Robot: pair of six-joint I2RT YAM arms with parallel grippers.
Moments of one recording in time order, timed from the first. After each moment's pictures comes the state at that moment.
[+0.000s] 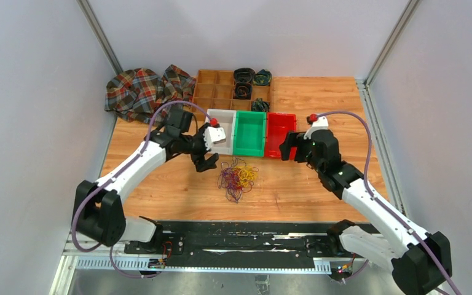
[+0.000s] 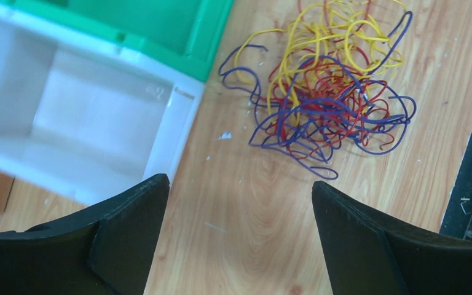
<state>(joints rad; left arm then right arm) -0.36 1.31 0.95 -0.52 0.60 0.72 0.46 0.97 0.68 -0.16 0.13 0.32</state>
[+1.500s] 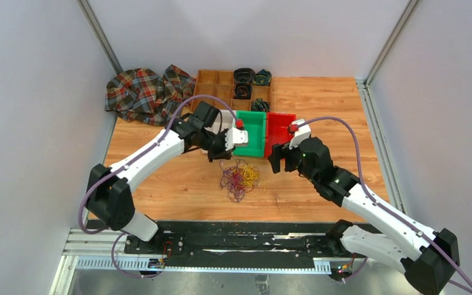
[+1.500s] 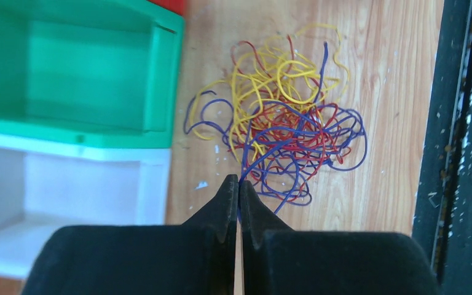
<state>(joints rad) -0.58 1.53 1.20 -0.70 0.58 0.83 0.69 0.91 0.69 -0.21 0.18 0.19</state>
